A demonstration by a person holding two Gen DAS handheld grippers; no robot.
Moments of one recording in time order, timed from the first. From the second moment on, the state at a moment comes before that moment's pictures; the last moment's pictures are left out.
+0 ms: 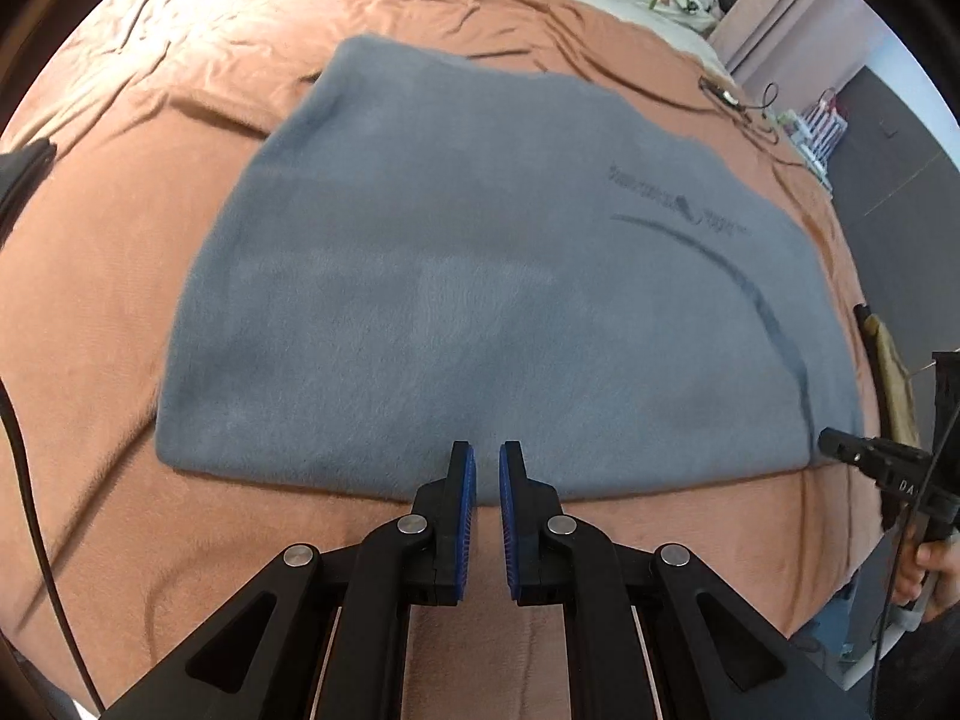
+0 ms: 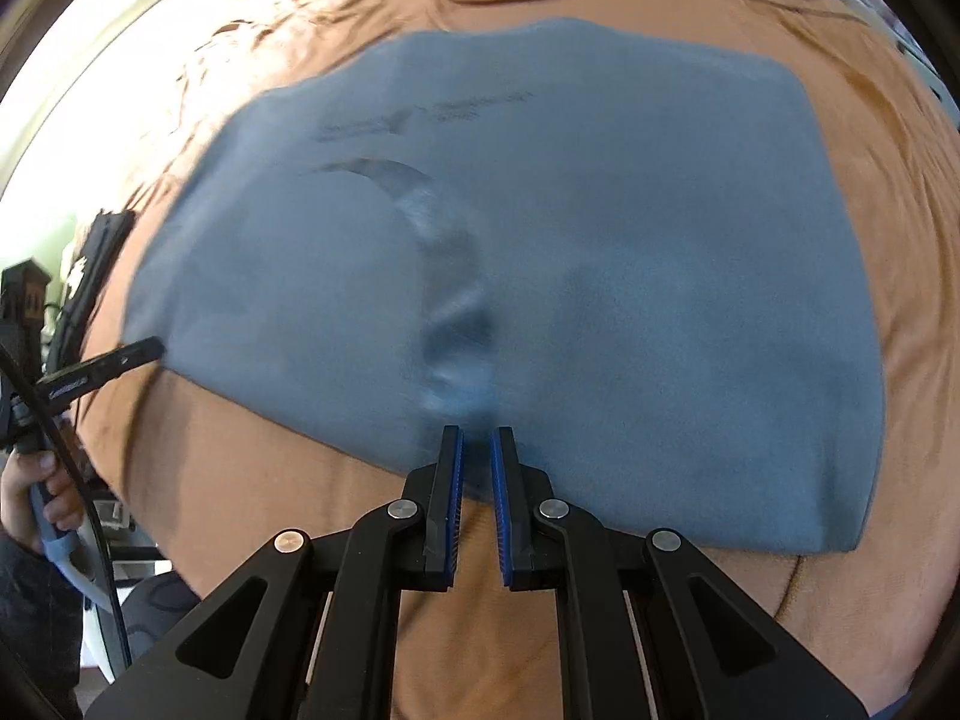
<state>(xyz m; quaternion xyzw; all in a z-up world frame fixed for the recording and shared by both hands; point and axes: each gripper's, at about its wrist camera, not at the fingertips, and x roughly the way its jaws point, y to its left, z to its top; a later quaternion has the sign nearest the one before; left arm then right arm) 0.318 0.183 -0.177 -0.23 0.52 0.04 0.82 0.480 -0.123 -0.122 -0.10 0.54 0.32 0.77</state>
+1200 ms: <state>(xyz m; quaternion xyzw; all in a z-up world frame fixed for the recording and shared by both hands) 0.247 0.289 -0.198 -0.48 0.43 0.10 0.76 0.472 0.039 -0.170 -0.15 0.56 0.44 0.69</state>
